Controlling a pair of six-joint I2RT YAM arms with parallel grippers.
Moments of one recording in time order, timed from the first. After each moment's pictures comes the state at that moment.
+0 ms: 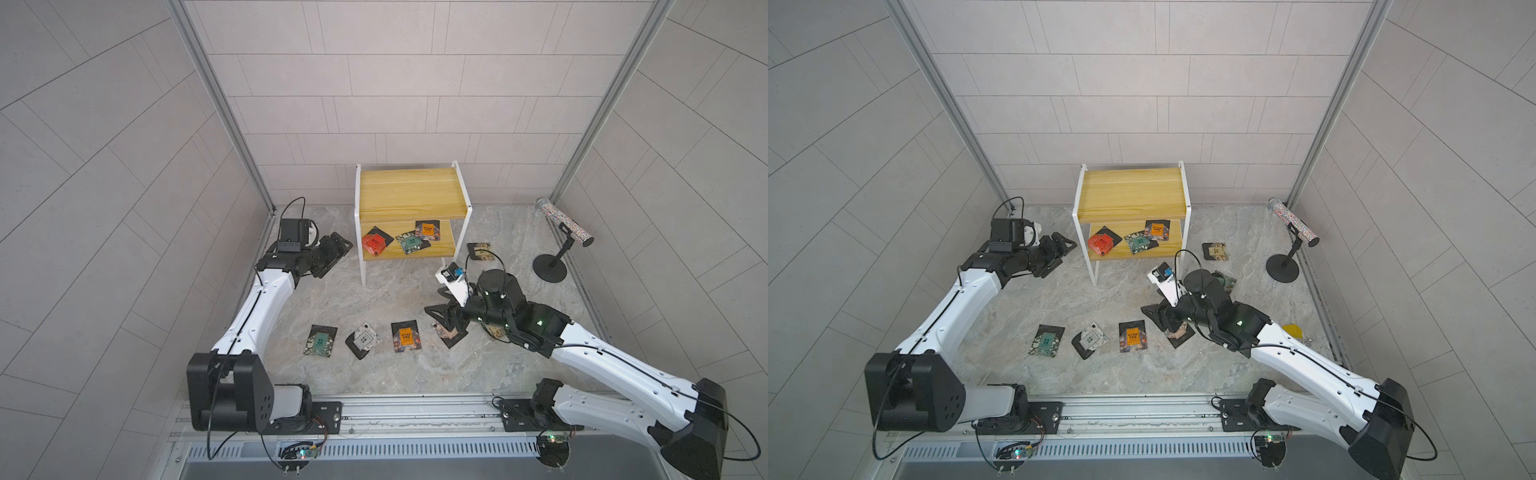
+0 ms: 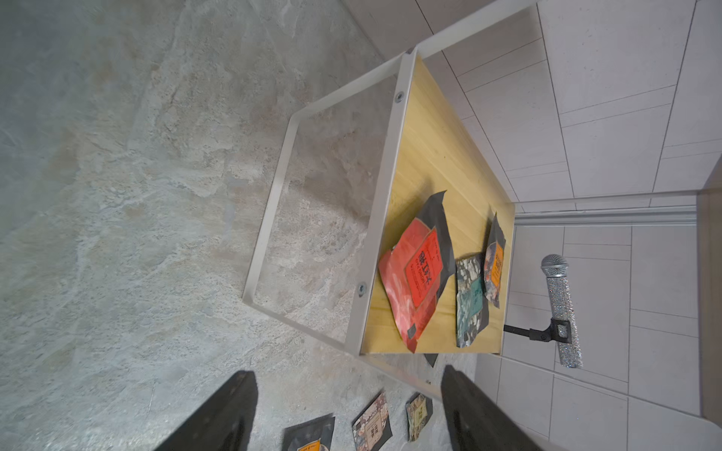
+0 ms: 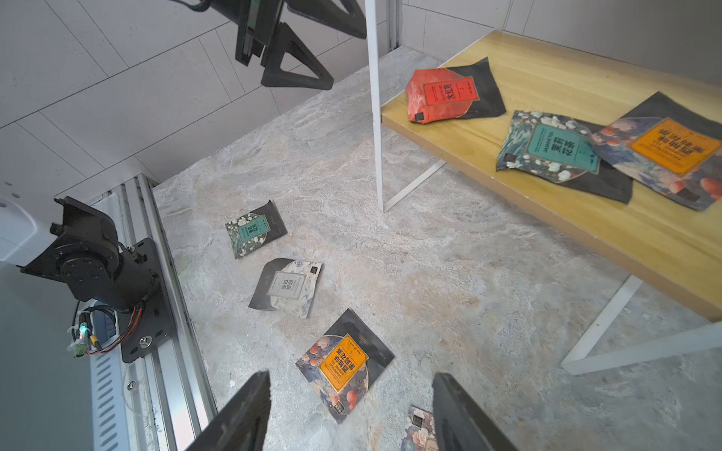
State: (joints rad) left arm -0.01 1.37 1.13 -0.54 0.48 -0.74; right arm 0.77 1.00 0.82 -0.32 -0.19 0.08
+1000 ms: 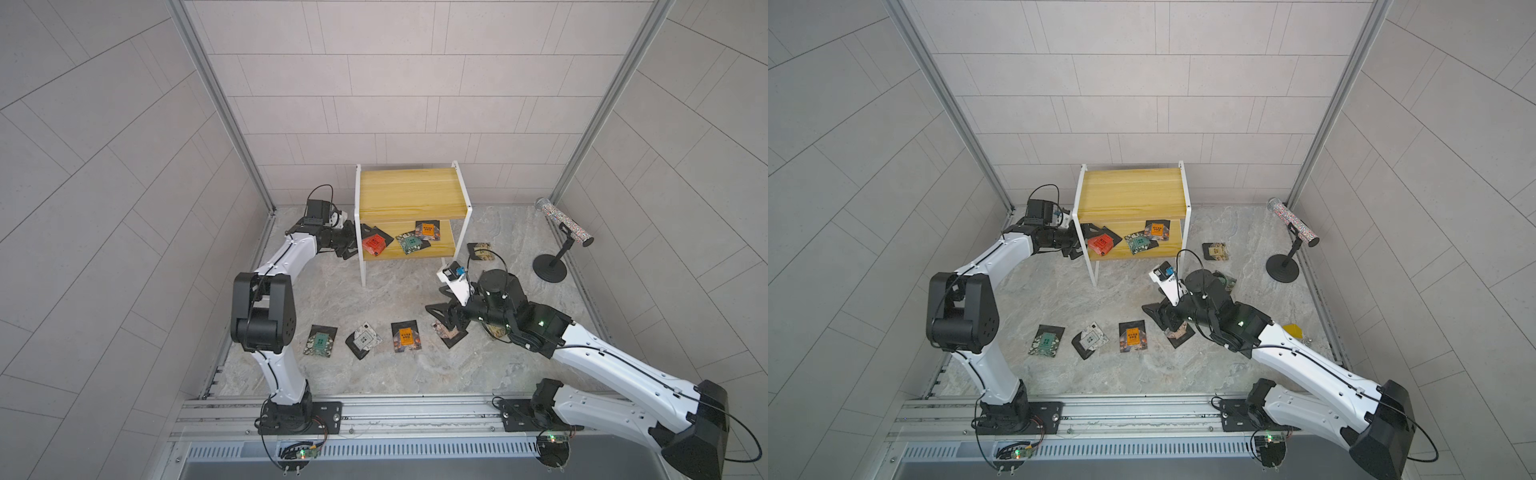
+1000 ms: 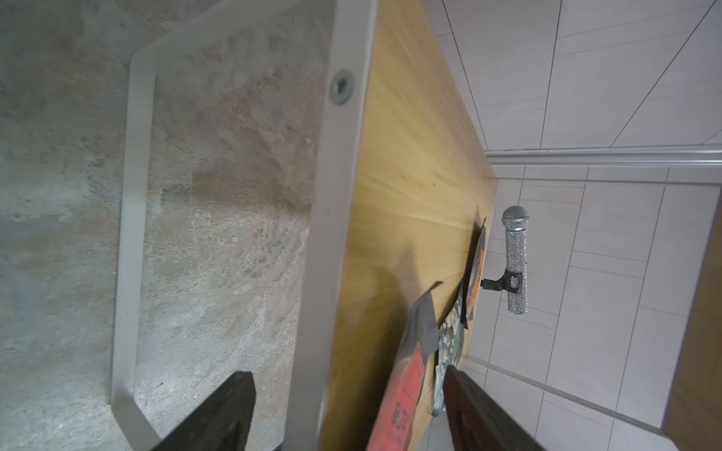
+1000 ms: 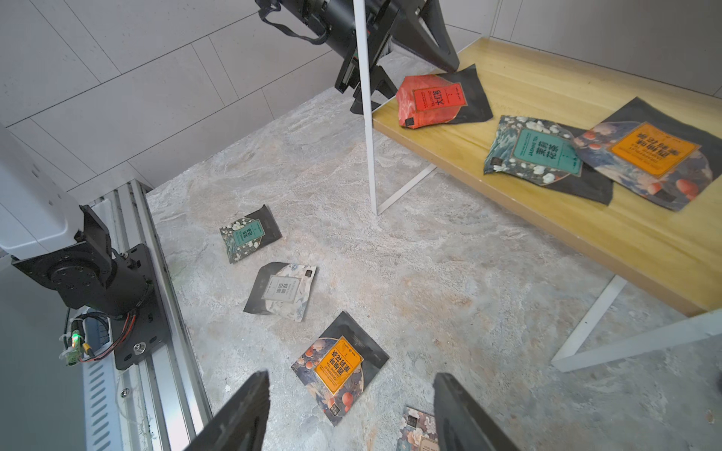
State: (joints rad) left arm -0.07 1.83 1.41 -0.45 0.76 -0.72; right arm 0.77 0.99 0.82 -0.32 -0.17 0.09
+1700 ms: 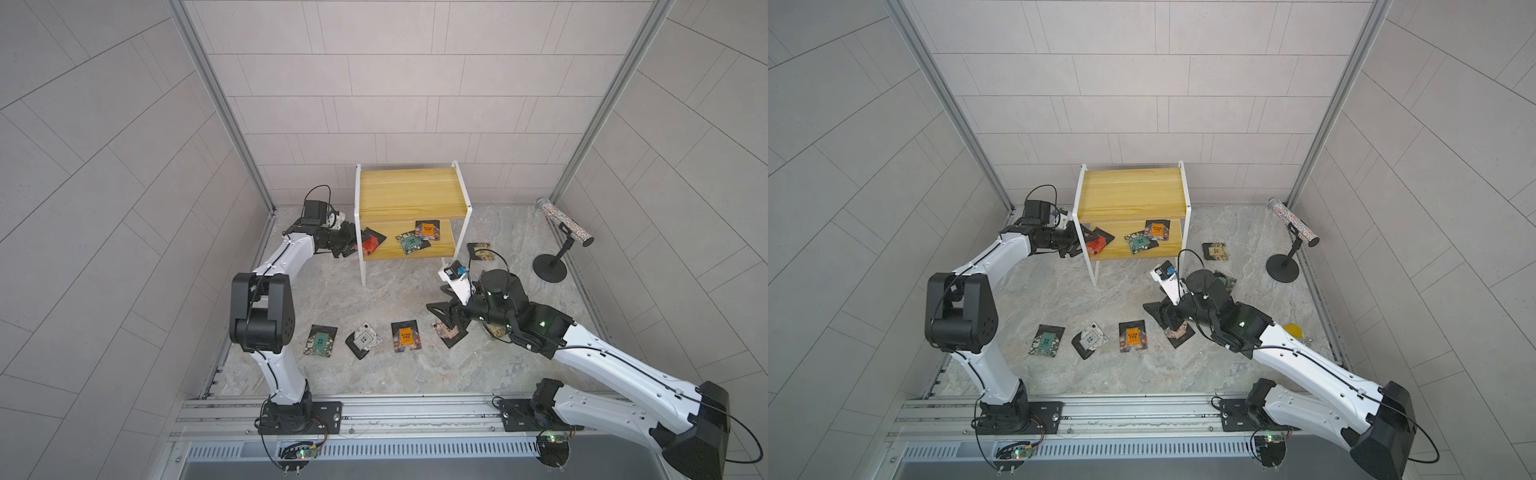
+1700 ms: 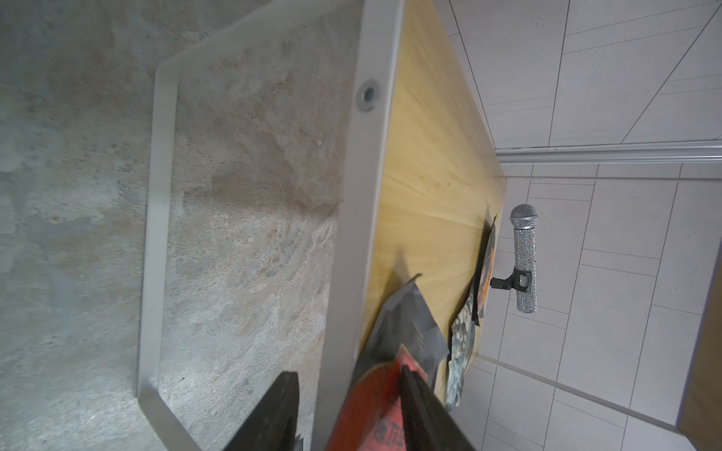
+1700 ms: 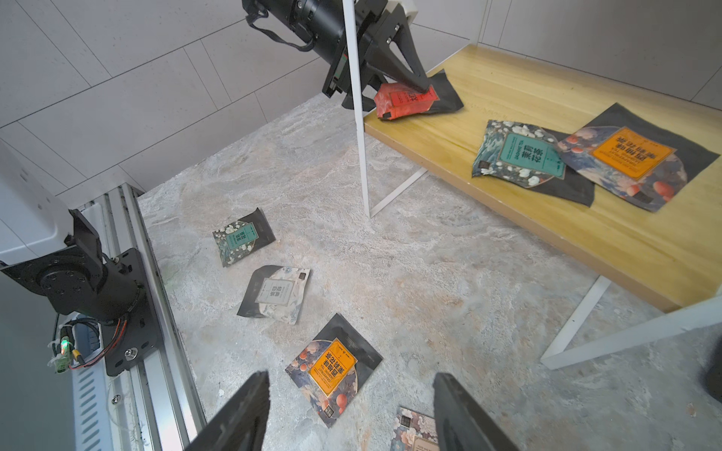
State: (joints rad) left arm -0.03 1.81 1.39 -0.48 0.76 -0.68; right arm 0.77 0.98 0.82 -0.32 -0.15 0.09
